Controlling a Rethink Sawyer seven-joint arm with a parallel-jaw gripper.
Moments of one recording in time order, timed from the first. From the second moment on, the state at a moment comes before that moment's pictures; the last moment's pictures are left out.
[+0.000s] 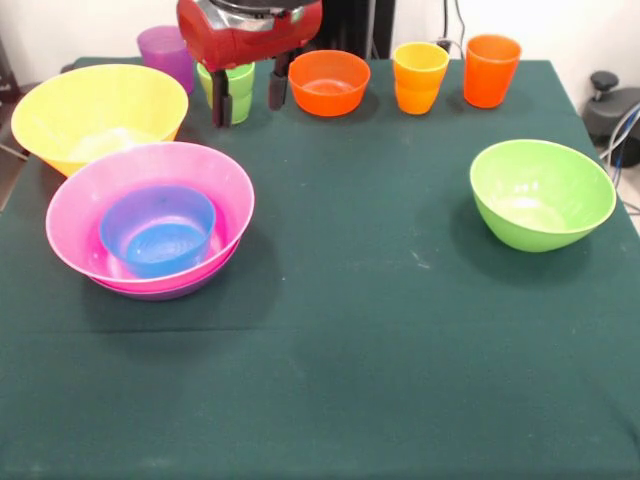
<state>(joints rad) 0.01 -0.35 -0.63 1.27 0.59 0.90 3.56</state>
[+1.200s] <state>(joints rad) 0.03 -0.39 -0.61 1.26 0.48 0.91 3.53</state>
